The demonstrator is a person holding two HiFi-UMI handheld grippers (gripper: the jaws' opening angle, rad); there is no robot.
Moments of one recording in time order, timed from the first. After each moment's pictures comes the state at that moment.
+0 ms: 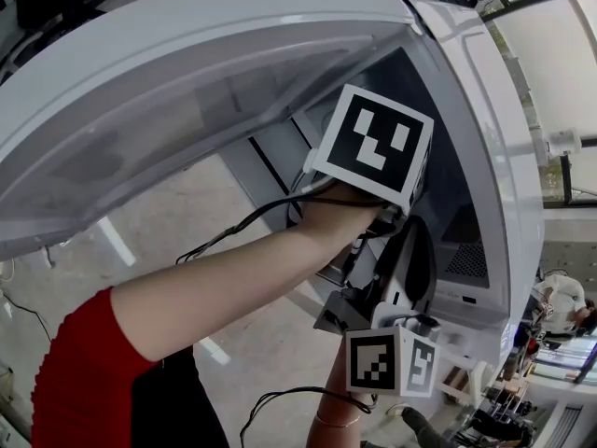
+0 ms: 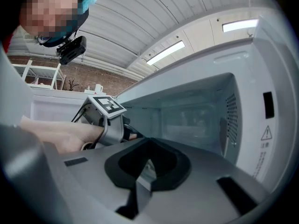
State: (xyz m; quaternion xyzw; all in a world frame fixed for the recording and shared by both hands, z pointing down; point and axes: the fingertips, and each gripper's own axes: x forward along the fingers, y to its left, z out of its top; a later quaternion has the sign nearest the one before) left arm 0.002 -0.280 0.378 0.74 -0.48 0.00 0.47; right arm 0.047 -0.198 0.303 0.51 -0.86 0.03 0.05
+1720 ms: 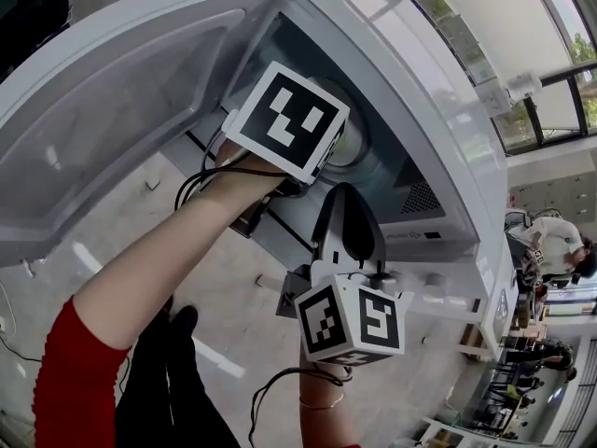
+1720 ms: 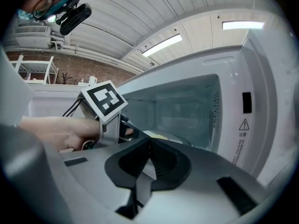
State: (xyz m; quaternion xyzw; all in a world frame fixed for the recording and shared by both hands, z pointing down) left arm -0.003 -0.268 0.382 0.79 -0.50 0.17 0.31; right arm 0.068 -0.180 0.327 0.54 -0.83 0.08 0.08
